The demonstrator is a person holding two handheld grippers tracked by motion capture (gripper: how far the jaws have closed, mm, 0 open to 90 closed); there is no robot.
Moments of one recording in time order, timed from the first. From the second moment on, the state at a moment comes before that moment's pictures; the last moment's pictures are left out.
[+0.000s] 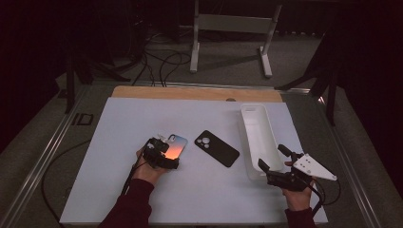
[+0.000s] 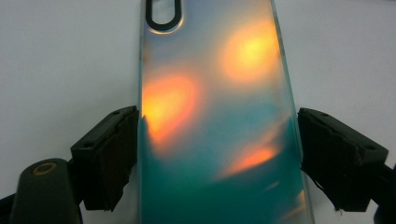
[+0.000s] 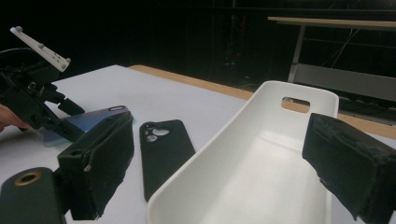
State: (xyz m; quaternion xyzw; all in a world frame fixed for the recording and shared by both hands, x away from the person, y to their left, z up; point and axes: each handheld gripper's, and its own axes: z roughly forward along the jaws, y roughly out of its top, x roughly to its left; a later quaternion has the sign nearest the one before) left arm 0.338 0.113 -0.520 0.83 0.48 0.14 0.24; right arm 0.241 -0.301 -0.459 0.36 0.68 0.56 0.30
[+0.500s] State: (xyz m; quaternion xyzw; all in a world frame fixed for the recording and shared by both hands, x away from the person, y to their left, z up) left arm 0.331 0.116 -0.511 0.82 0.47 0.18 0.25; right arm 0.241 -0.301 -0.459 0.36 0.68 0.56 0.30
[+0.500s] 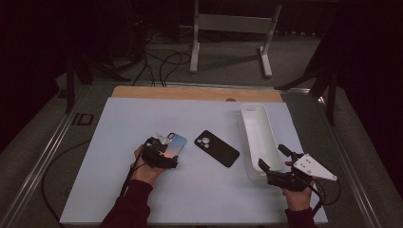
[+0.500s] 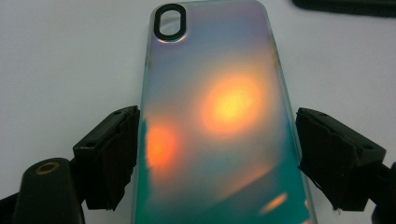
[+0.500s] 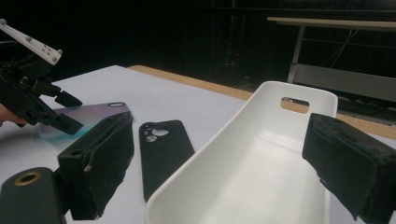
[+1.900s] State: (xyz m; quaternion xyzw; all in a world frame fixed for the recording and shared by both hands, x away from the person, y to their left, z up) left arm 0.313 0.104 -0.461 0.82 0.42 0.23 0.32; right arm 0.247 -0.289 -0.447 0.36 0.70 0.56 0.27
